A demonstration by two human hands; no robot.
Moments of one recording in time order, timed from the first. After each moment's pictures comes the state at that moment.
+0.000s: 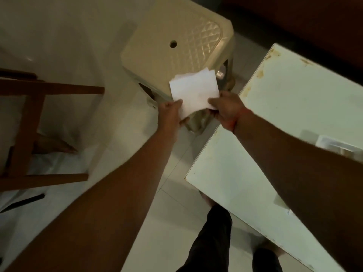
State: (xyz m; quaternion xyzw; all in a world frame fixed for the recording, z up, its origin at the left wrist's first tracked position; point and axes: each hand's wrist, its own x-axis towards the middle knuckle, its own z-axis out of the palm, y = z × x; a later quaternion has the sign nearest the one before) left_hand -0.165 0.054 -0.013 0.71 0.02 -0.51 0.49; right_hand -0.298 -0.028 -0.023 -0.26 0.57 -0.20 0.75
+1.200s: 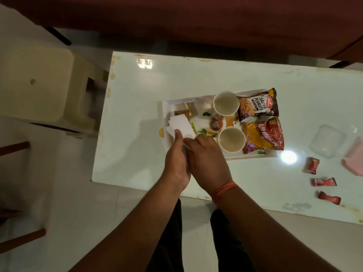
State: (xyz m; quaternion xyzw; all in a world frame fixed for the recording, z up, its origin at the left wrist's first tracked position) left_hand -0.596 0.167 0.083 0.59 0.04 -0.71 0.37; right_hand -0.680 0.183 0.075 -0.72 0.64 -0.12 0.24
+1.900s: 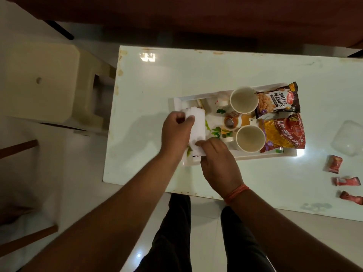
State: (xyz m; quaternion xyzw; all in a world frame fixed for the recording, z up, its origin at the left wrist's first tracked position) left_hand -0.554 0.097 0.065 0.76 -0.34 -0.51 0.23; right_hand -0.665 0.191 0.043 -0.69 0.64 -0.19 0.27
